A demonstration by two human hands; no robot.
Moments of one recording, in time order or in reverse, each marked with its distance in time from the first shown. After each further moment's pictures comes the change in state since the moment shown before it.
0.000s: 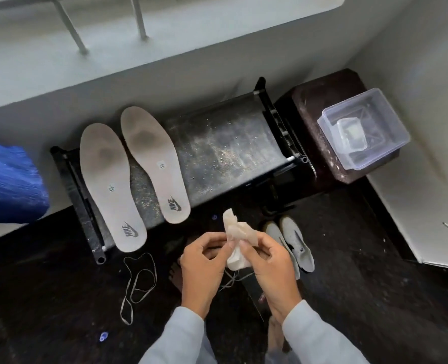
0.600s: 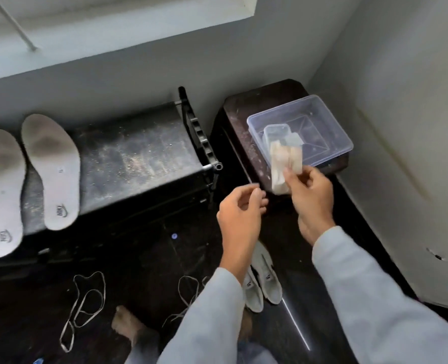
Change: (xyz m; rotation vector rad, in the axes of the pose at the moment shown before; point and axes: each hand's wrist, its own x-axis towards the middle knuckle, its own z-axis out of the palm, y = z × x) left_hand 0.025 0.030 0.339 -0.175 0.077 0.158; right_hand 0.173 -0.046 -0.301 -0.042 0.350 -0.300
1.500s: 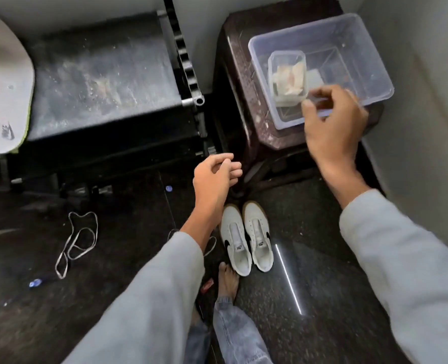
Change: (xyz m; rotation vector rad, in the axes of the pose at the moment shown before) left_hand 0.052 -0.117 0.018 0.064 0.192 -0.111; right_hand 0.105 0.060 -0.029 -0.496 -0.003 -0.633
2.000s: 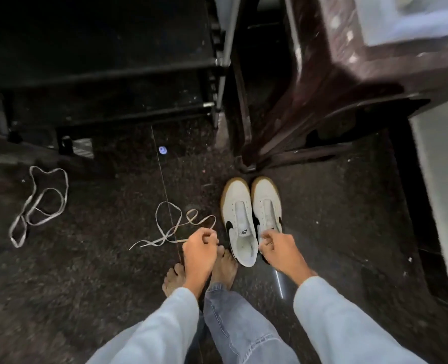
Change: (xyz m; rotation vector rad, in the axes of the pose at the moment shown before) left_hand 0.019 -0.315 -0.068 0.428 0.110 -0.321; right_hand -0.300 0.186 0.148 -0.247 -1.097 0.458
